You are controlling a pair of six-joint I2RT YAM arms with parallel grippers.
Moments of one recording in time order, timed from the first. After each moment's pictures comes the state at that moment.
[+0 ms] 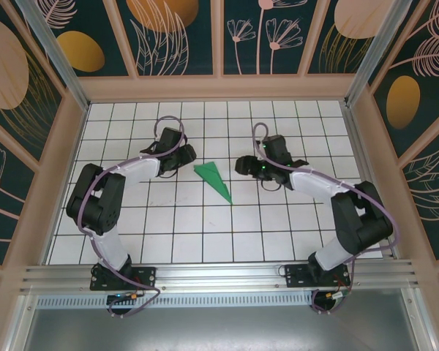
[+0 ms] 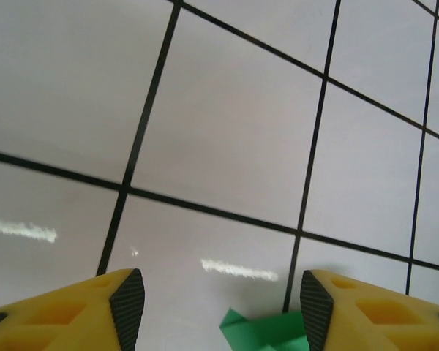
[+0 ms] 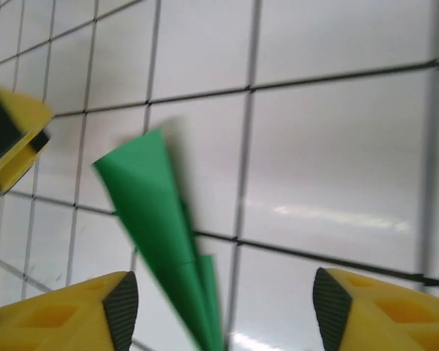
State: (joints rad) left arm -0.43 1.80 1.09 -0.18 -0.04 -0.79; right arm 0.45 1.54 0.86 -0.11 -0.28 0.58
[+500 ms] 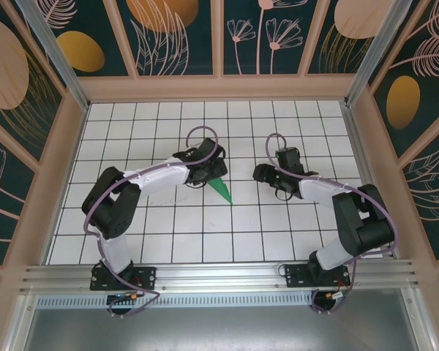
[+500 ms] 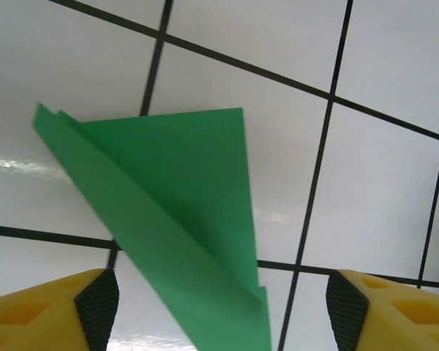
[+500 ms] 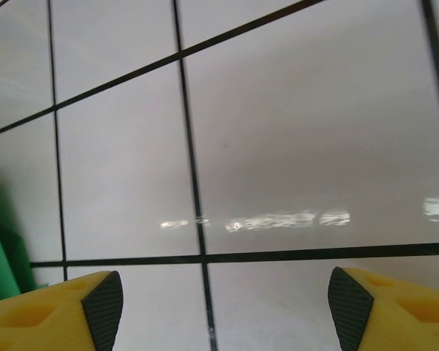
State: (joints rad) left arm -0.73 1.87 1.27 -0.45 -0.14 -1.02; right arm 0.34 1.53 0.69 -0.04 -0.14 0.60
